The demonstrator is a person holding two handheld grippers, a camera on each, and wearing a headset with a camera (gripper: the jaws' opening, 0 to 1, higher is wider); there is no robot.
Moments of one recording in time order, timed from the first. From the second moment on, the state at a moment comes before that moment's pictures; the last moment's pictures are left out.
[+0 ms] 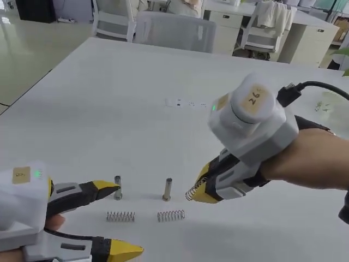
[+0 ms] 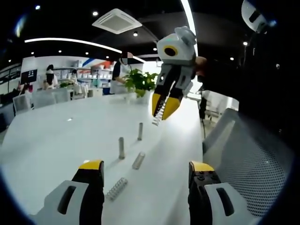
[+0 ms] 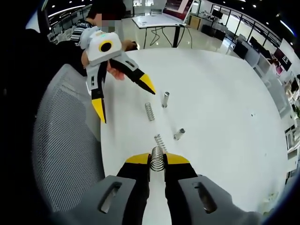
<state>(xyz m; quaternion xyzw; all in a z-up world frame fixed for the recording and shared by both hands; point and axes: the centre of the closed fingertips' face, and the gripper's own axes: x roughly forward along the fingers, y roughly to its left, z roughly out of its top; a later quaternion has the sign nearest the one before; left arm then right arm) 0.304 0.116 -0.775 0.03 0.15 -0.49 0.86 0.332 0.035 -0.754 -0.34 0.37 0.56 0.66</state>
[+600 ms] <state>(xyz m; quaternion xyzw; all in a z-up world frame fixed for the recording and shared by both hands) 0.315 0.137 -0.785 0.03 0.16 -0.46 0.87 0.352 0.024 -0.748 -0.35 0.37 0.54 0.67</state>
